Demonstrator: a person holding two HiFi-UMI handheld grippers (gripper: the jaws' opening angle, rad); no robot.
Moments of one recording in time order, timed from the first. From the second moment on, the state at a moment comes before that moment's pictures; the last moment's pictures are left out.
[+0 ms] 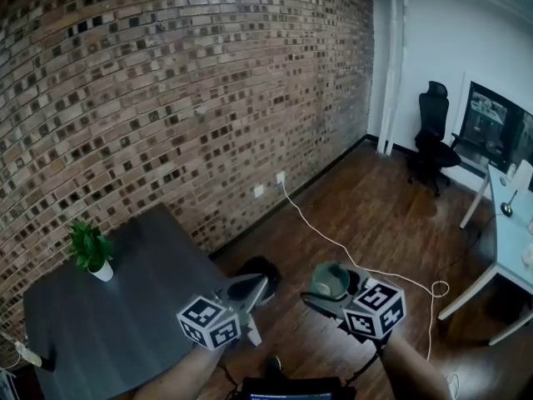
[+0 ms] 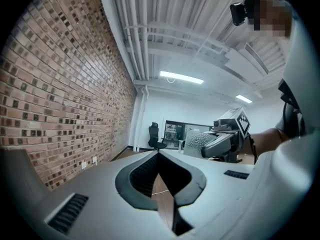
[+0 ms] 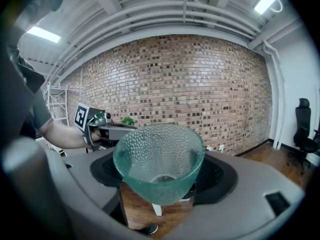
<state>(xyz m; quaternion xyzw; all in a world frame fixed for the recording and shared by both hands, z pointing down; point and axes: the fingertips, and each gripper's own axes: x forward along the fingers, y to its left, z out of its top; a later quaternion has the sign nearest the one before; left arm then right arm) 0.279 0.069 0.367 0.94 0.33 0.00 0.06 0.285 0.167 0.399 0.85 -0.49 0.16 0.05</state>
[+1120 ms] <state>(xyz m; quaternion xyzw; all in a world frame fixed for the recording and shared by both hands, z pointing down) 0.492 -0.007 0.366 0.96 0.27 -0.01 0.07 0.517 0.080 0.399 0.83 -0.53 0.19 0.06</state>
